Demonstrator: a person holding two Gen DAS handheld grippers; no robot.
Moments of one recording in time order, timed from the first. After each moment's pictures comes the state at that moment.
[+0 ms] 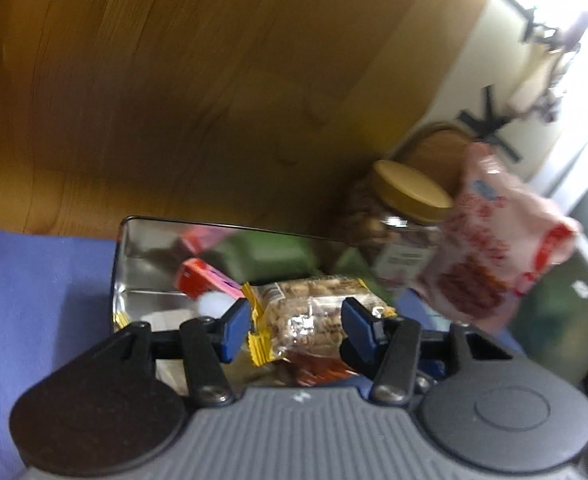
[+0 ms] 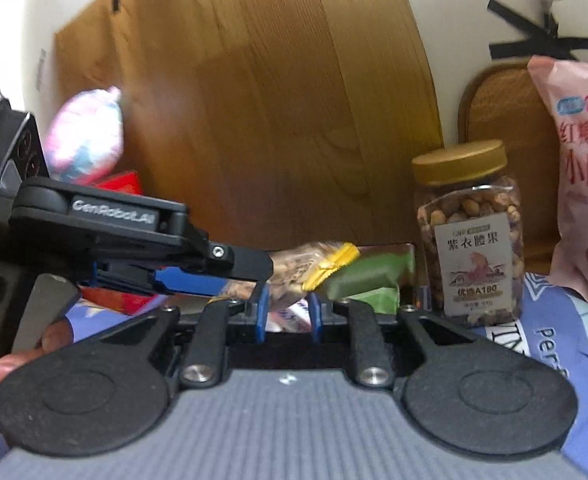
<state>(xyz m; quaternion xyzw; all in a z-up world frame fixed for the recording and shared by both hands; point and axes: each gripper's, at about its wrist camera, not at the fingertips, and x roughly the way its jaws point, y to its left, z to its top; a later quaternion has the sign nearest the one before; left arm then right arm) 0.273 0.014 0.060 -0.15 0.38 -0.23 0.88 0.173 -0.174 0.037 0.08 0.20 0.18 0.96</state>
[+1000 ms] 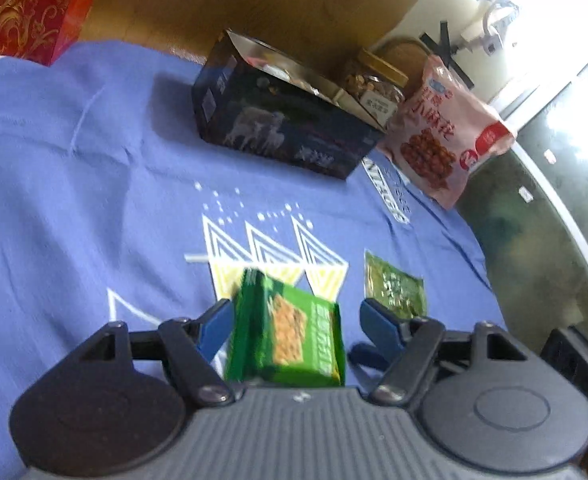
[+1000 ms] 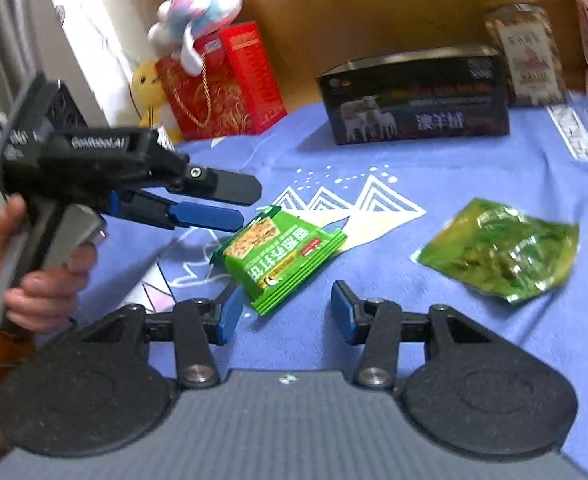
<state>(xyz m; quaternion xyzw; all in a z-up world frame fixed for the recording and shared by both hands) 0.080 0.099 0.008 -0.19 0.44 -0.28 0.83 -0.010 -0.125 -0.011 0.07 0.34 0.28 0.90</state>
